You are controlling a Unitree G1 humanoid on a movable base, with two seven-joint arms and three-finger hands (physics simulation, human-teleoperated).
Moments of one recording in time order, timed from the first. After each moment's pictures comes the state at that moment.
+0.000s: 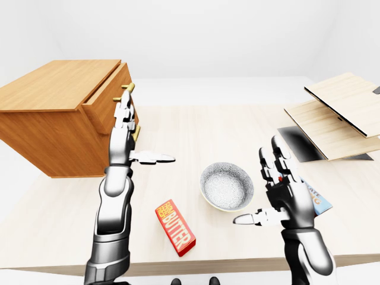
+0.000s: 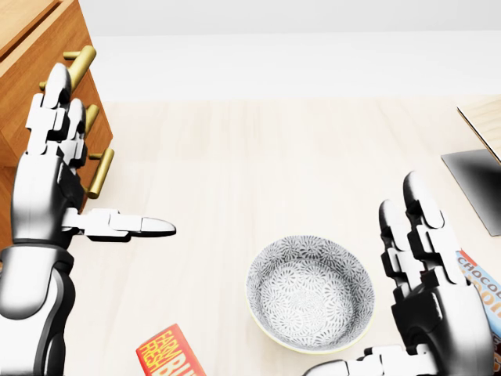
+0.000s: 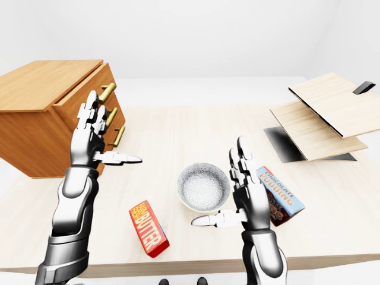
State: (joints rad) left arm -0.31 0.11 0.11 -0.18 0.07 0.09 -0.04; right arm 0.33 0.01 -0.04 -0.67 0.12 0.08 0.18
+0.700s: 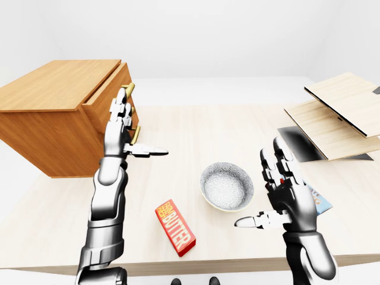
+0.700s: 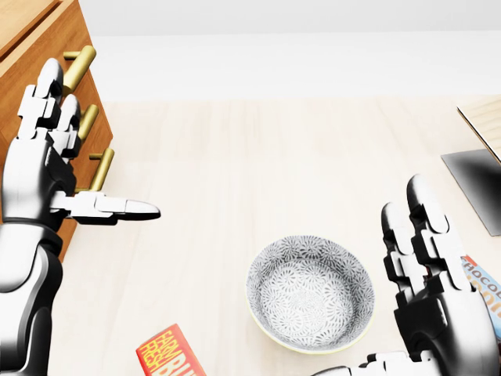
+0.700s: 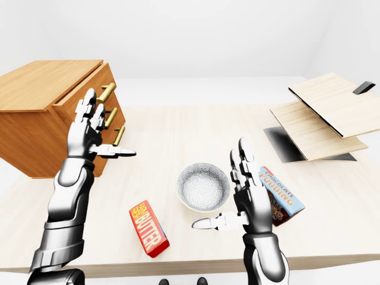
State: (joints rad) left arm -0.41 0.18 0.16 -0.02 -0.03 0.09 -0.08; right arm 0.36 0.02 -0.04 -0.69 0.13 0.06 0.19
